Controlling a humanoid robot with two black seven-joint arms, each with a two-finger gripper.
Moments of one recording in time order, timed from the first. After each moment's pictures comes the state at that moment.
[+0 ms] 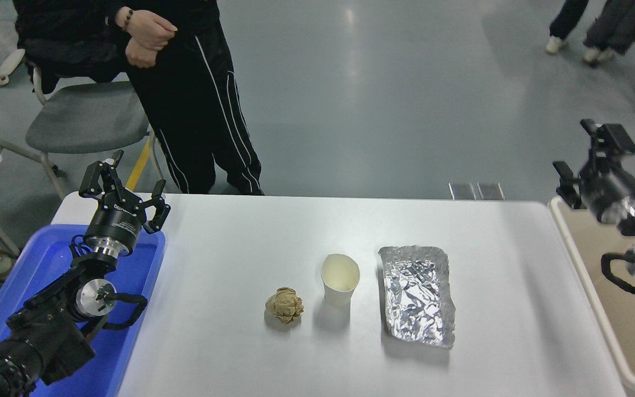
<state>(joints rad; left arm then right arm) -0.59 0.29 -0.87 -0.45 0.19 -0.49 -0.64 1.09 -0.66 -0.09 0.73 -0.14 0.03 0.48</state>
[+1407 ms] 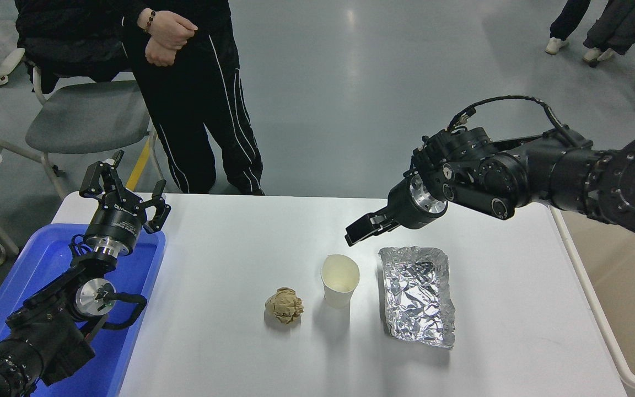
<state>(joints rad) -0.59 0.29 -0.87 -0.45 0.19 -0.49 -0.64 1.53 -0.02 -0.85 0.69 -0.72 0.45 0.43</state>
